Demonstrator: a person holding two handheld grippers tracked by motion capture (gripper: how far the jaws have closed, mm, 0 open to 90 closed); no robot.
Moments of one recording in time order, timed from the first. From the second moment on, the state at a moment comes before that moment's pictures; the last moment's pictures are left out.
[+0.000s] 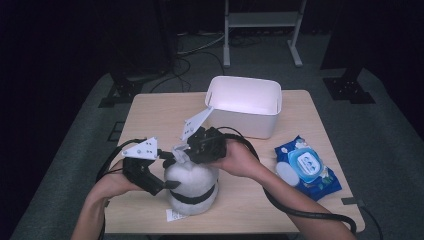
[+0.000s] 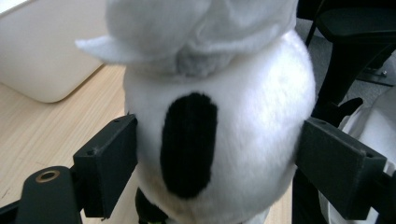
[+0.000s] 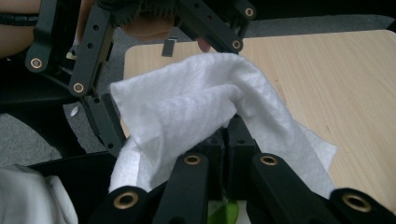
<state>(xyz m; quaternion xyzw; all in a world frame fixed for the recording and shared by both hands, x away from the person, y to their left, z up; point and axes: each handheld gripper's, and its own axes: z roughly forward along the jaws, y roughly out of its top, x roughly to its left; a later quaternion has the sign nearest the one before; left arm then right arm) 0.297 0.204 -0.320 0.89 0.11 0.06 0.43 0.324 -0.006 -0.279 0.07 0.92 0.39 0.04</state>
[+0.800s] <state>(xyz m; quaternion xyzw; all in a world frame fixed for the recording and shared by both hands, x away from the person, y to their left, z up) 0.303 0.205 -0.321 0.90 0.11 0.04 0.42 0.330 -0.069 -0.283 0.11 0.91 0.41 0.04</state>
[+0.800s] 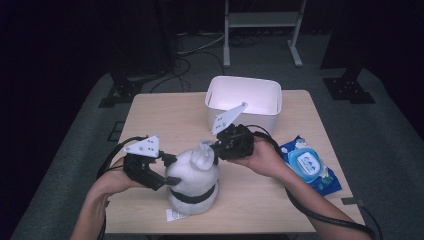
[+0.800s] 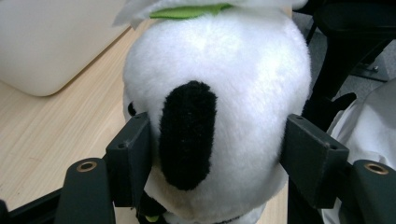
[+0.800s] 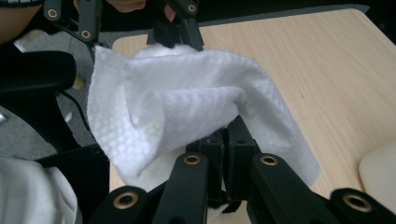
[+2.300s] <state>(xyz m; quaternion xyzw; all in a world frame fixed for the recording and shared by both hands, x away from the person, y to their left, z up) 0.305 0.190 -0.317 0.90 0.08 0.05 0.42 0.322 -0.047 -0.273 0.08 0.91 0.41 0.05</state>
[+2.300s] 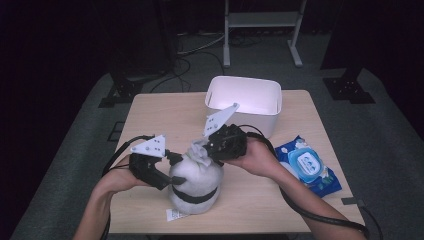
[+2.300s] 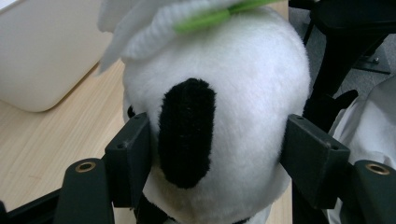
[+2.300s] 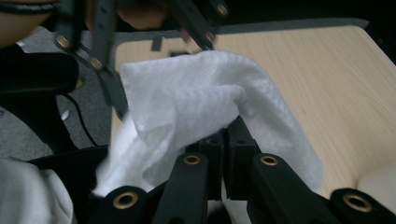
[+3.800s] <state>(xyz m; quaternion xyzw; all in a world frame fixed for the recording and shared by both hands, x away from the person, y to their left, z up) 0.311 0.194 -0.317 0.90 0.09 0.04 0.42 0.338 -0.103 -0.392 0.18 0.88 0.43 -0.08</state>
